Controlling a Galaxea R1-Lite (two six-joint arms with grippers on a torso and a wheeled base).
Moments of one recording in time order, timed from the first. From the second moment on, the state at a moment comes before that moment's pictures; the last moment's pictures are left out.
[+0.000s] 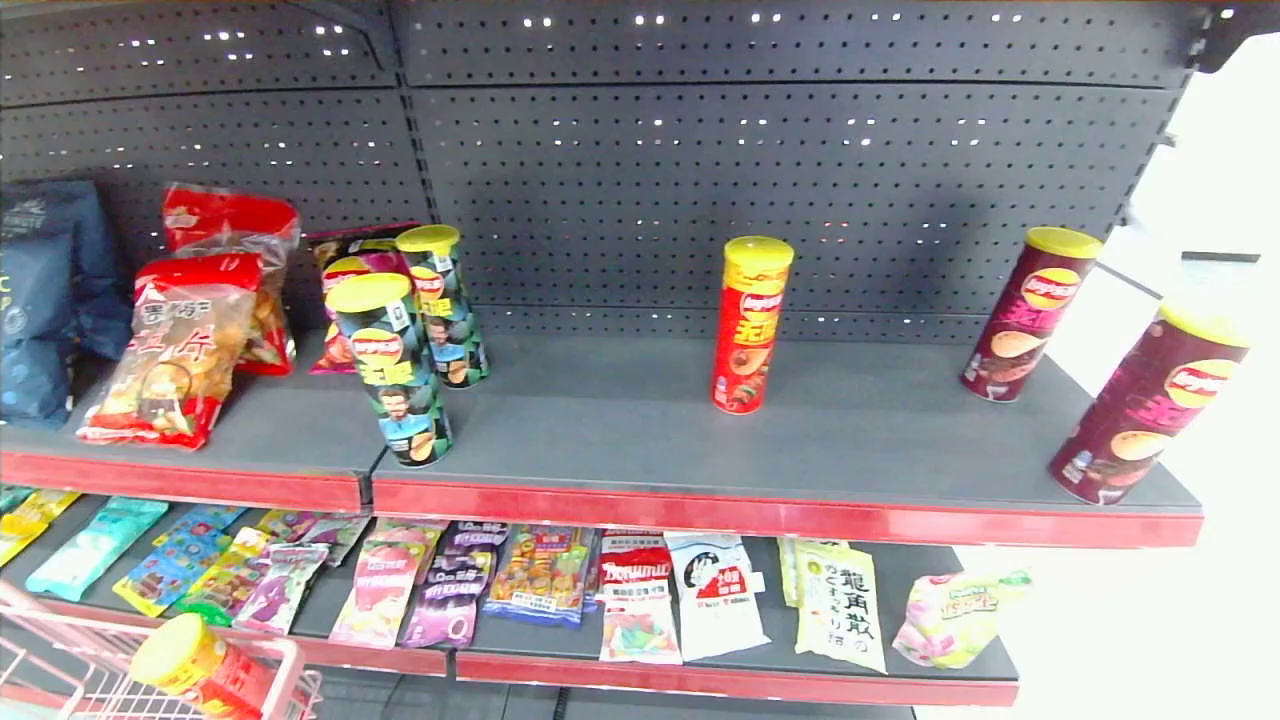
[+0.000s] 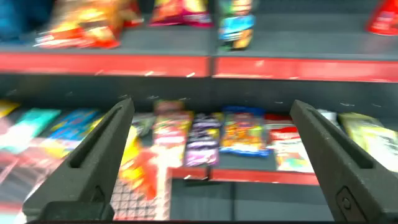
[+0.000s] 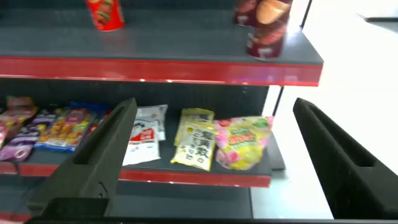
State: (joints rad) left arm 0.00 0.00 0.00 0.00 0.00 0.02; right arm 0.00 0.00 0.00 0.00 0.00 -0.01
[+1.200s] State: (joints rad) left arm 0.00 0.00 0.00 0.00 0.00 0.01; right arm 0.00 0.00 0.00 0.00 0.00 -0.01
